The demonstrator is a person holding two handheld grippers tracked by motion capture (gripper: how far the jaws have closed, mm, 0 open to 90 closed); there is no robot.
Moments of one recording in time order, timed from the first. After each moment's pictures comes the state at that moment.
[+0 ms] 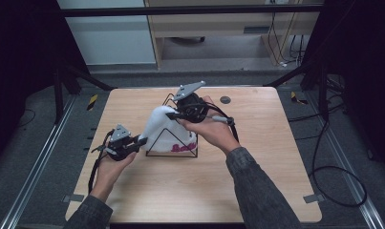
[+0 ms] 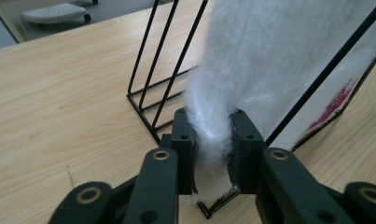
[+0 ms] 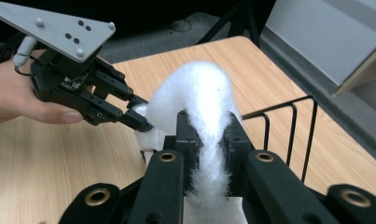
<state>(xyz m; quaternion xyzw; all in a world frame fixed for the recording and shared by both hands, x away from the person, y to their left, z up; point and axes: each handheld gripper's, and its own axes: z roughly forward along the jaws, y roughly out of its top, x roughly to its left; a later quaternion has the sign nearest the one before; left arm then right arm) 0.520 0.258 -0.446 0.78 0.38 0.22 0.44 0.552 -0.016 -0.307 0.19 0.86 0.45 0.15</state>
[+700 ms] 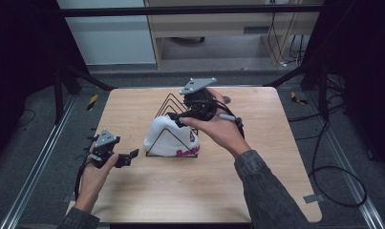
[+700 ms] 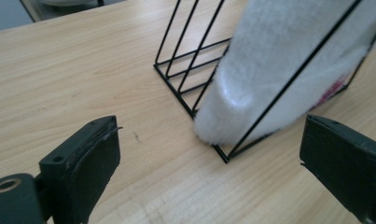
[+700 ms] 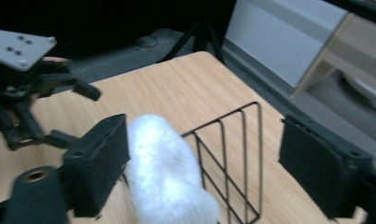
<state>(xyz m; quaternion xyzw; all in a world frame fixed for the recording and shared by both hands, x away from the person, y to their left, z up) 0.495 0.293 -0.438 0.78 0.40 0.22 0.42 0.538 -0.033 -0.284 0.24 0.83 0.46 0.21</state>
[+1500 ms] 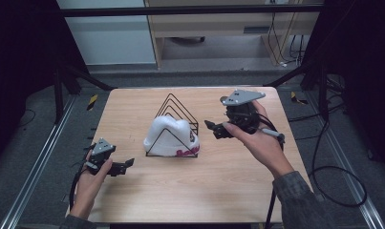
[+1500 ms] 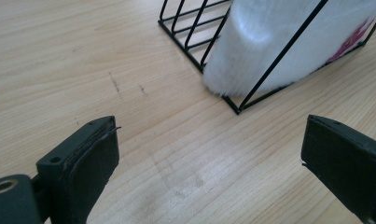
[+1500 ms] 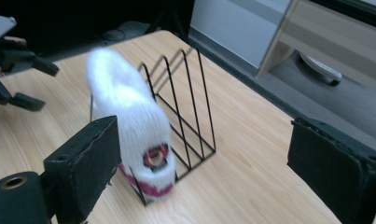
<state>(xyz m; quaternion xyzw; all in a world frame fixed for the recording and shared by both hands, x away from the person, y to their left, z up) 0.483 0.311 -0.464 0.80 0.41 0.20 0.39 0.497 -0.126 -0.289 0.29 0.81 0.44 0.25</state>
